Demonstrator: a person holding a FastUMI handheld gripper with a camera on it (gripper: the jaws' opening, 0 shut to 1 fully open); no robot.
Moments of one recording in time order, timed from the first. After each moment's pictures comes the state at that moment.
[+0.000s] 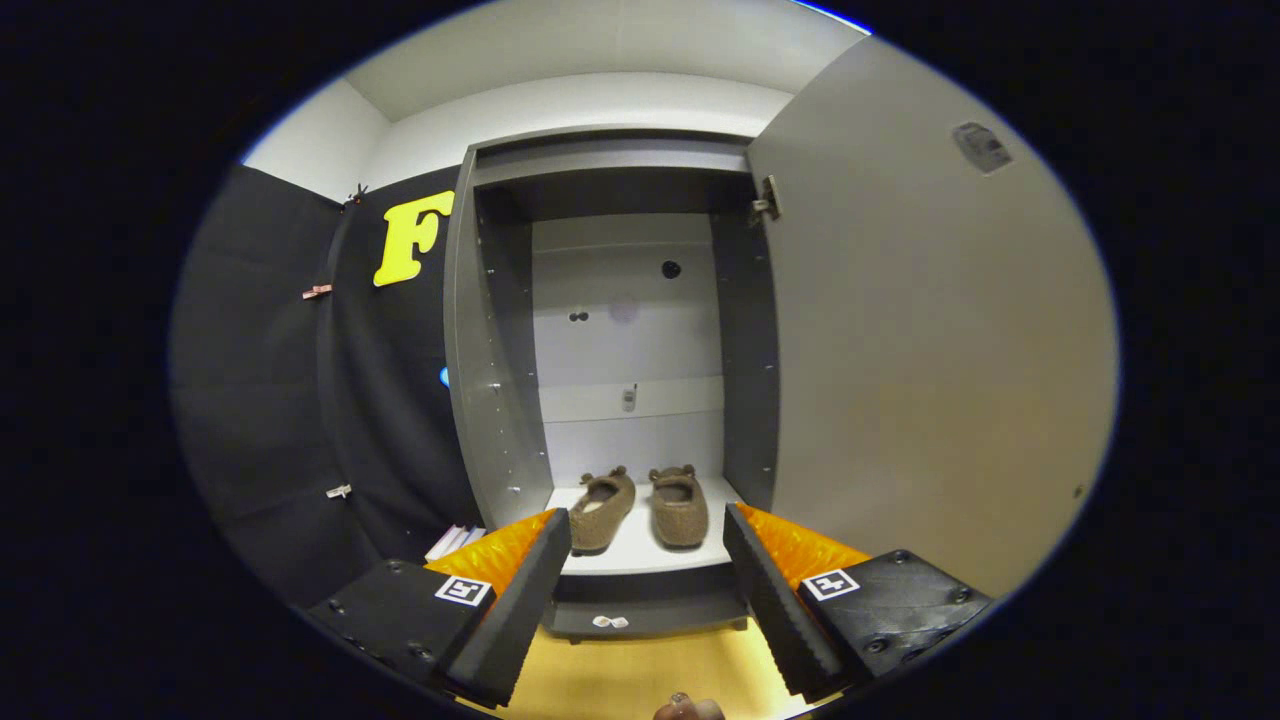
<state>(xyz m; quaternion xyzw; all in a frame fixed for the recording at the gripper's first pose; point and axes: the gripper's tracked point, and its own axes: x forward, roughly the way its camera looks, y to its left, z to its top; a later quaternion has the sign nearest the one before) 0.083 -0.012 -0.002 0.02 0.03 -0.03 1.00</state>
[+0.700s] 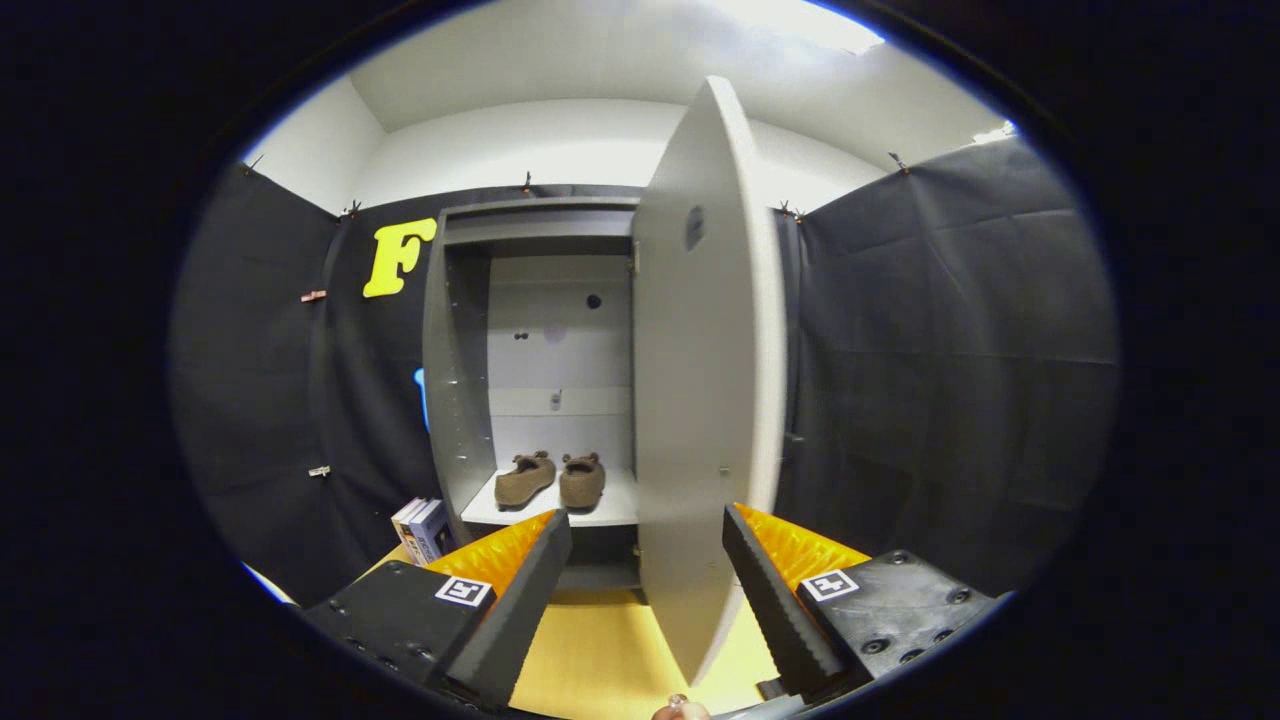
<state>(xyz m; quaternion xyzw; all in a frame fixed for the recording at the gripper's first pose) -0.093 -0.155 0.025 0.00 -0.01 -0.08 1.00</state>
